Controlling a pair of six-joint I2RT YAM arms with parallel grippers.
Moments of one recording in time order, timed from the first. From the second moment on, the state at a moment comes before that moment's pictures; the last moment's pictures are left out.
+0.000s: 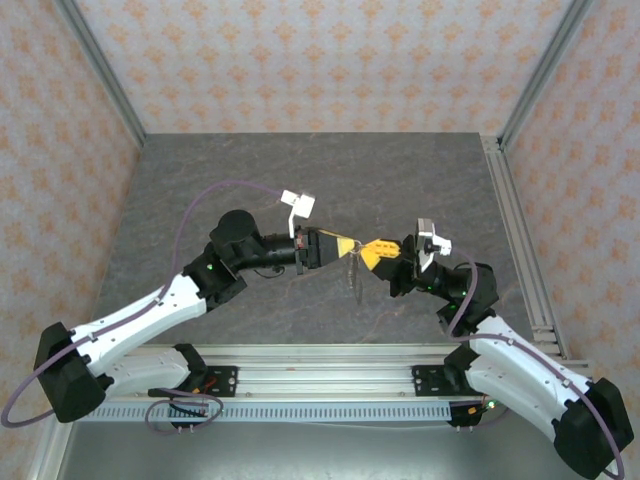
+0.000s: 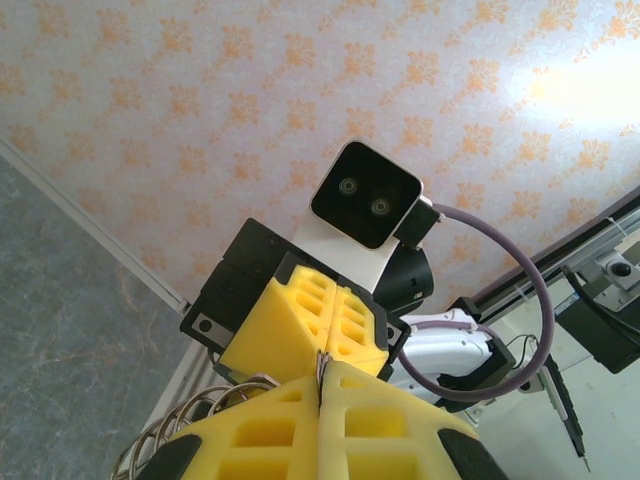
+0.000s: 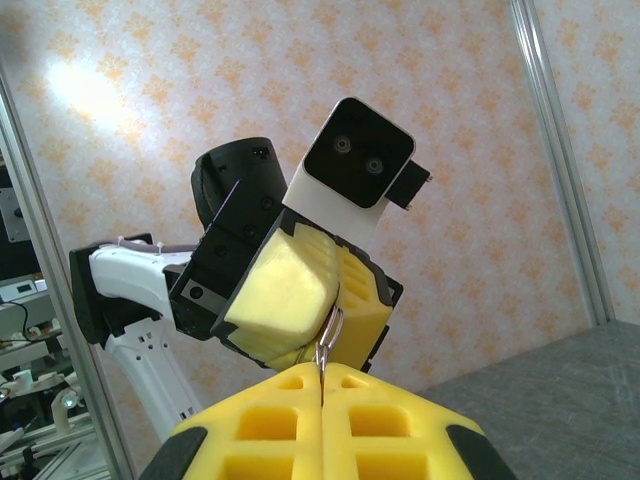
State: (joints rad) left arm -0.78 1.10 0.87 0.30 0.63 -0.87; right arm 0.58 0.75 0.35 0.92 -0.70 0.61
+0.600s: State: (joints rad) left arm -0.78 1.11 0.90 0.30 0.65 -0.88; right arm 0.58 0.72 0.38 0.88 -0.70 0.56
